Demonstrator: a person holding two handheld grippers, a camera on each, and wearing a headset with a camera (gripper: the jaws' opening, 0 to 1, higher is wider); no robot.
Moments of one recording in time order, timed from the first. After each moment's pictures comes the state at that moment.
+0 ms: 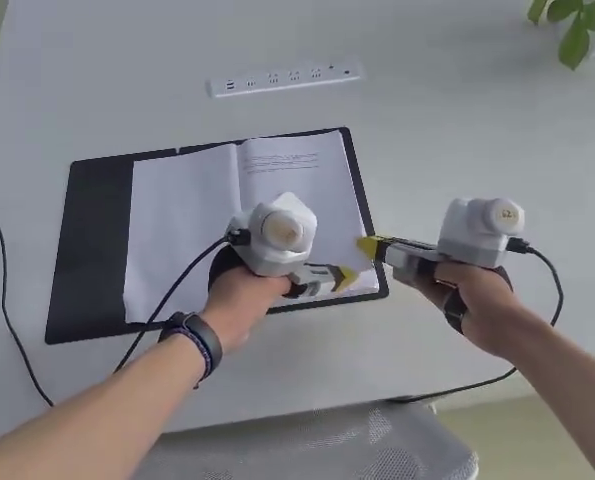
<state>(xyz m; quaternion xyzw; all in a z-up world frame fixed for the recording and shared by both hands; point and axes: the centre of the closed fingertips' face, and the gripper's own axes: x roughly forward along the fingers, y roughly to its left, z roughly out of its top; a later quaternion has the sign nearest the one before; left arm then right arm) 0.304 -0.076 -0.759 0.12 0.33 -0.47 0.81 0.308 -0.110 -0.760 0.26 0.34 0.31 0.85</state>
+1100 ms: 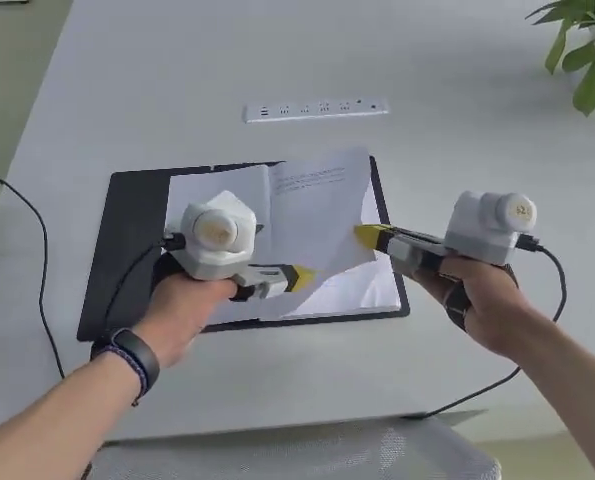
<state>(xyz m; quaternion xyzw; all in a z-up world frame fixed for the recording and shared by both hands) 0.306 0.031 -0.706 0.09 0.30 -0.42 0.85 0.314 -0.048 -0.681 0.25 0.27 0.36 0.86</state>
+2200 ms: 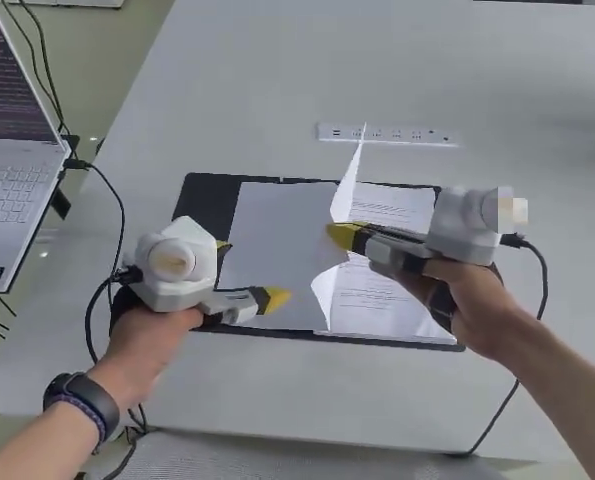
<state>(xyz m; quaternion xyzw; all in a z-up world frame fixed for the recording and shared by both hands) 0.288 0.157 -0.691 0.05 0.29 -0.32 0.90 0.310 0.083 -0.632 0.20 0.25 0.49 0.81</state>
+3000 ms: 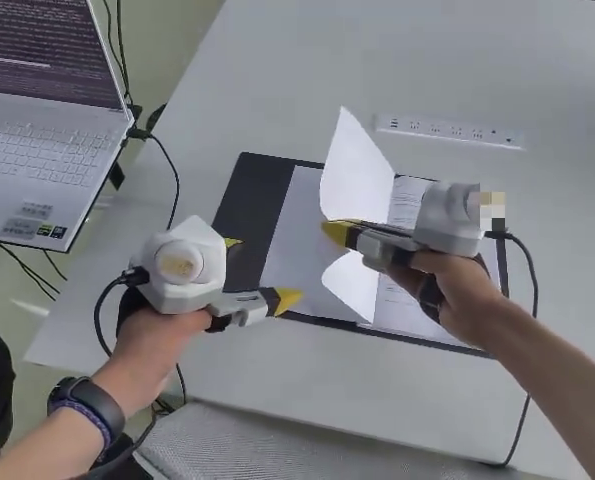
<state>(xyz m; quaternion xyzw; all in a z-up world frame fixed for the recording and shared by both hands) 0.254 0.199 -0.690 0.03 0.29 -0.28 0.91 0.309 0.163 -0.668 0.18 0.29 0.52 0.78</state>
